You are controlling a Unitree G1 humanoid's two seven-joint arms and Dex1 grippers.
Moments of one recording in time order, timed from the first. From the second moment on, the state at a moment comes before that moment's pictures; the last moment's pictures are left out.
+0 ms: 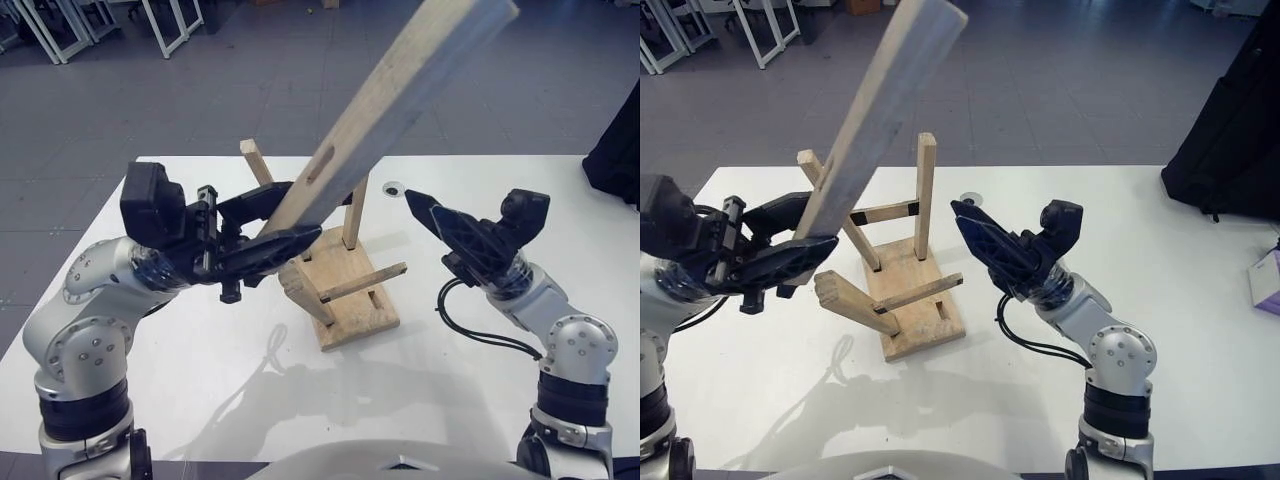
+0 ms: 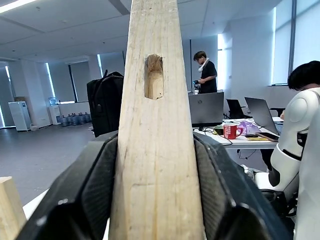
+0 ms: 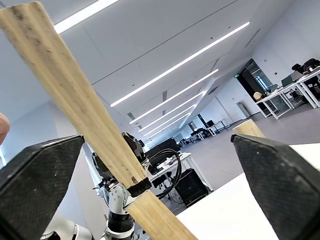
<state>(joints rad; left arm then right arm) -0.18 0.64 0.32 -0.62 -1.15 0.58 -0.91 -0.18 -0.24 -0.21 -0.36 1.36 0.84 0.70</state>
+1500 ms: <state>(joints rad) -0.08 0.71 -0.04 -0.62 -0.94 0.62 -0.80 -0.17 -0.30 -0.09 -0.36 1.17 0.64 0.91</state>
